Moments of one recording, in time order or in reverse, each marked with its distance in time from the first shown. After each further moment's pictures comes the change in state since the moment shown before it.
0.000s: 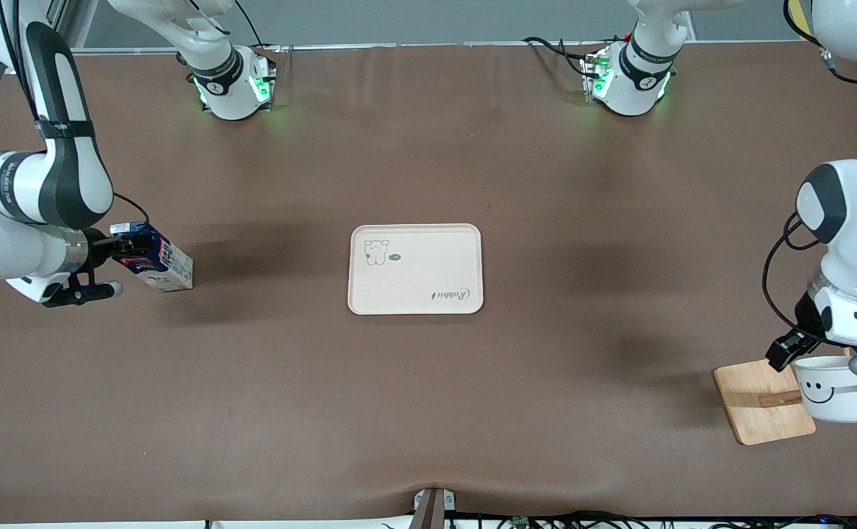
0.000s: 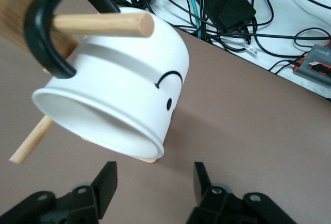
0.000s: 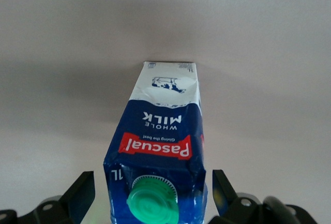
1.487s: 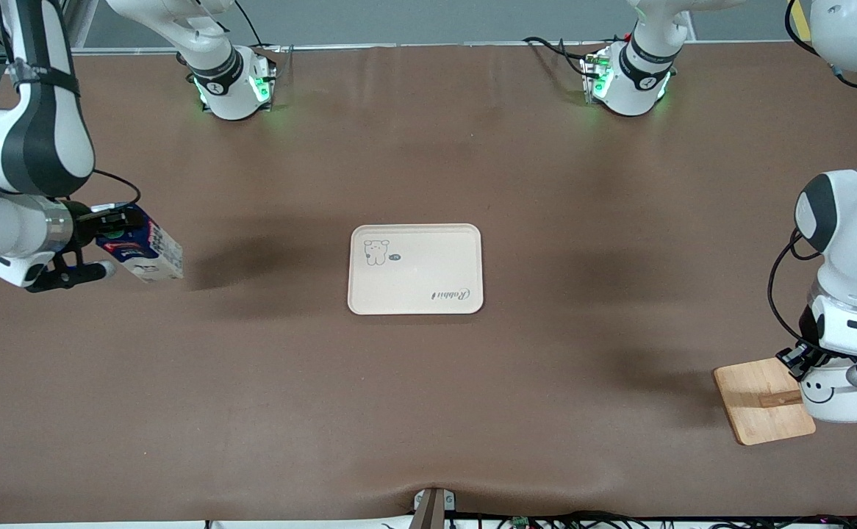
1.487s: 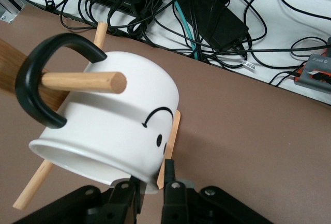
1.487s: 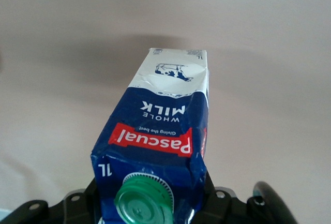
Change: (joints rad) left arm 0.000 0.029 0.000 0.045 0.089 0.040 0.017; right arm 0.102 -0.055 0.012 0.214 0.042 -0.317 0.032
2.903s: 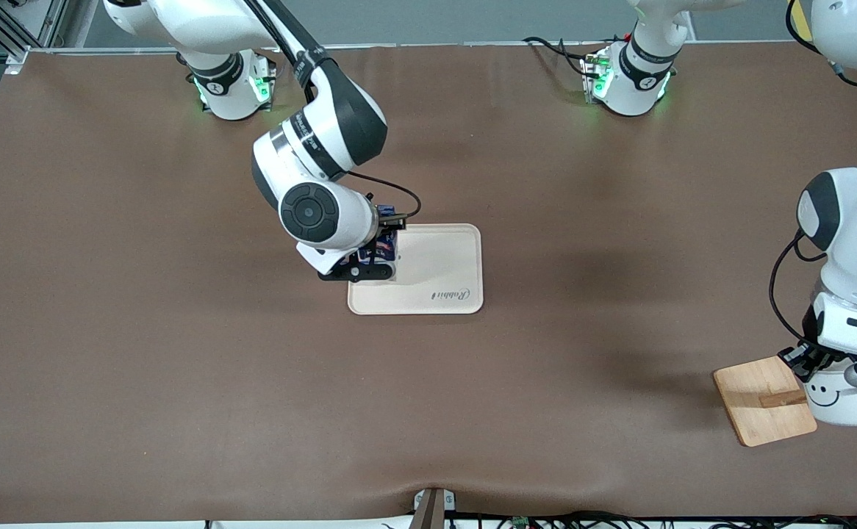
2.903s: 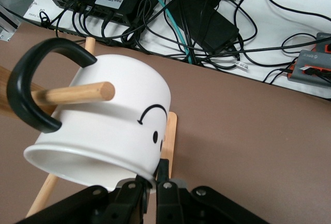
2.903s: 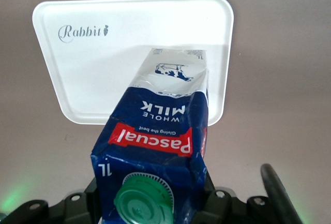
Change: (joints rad) left arm -0.001 -0.009 -0.001 0.009 0.000 0.002 0.074; right arm 0.564 0.339 0.004 0.318 0.325 0.172 0.739
